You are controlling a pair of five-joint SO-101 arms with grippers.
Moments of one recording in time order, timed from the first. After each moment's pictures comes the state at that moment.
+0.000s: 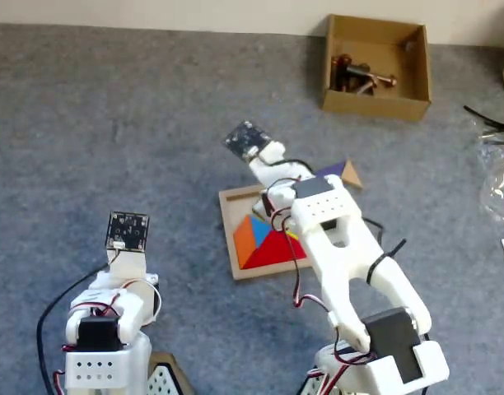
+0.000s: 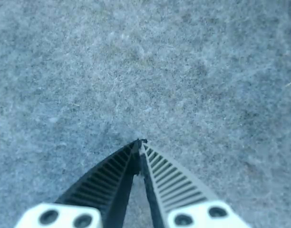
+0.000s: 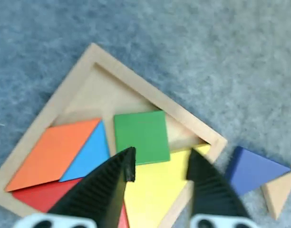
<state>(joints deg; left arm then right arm) -7.8 -103.6 96.0 75.4 -0.2 -24.4 -8.4 33.3 44.4 31.3</state>
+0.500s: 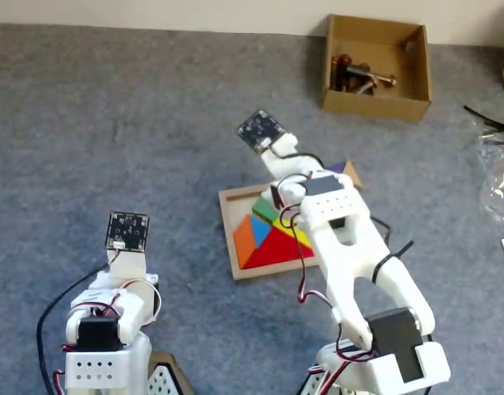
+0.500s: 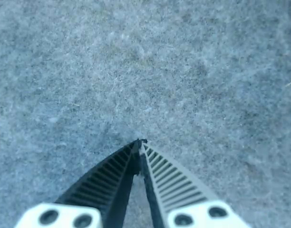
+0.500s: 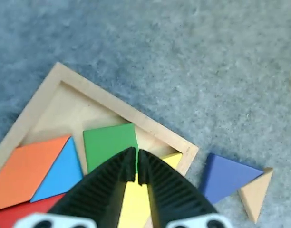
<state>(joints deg) -7.8 -103.6 96.0 75.4 -0.2 -21.5 -8.4 34.8 38.3 31.3</state>
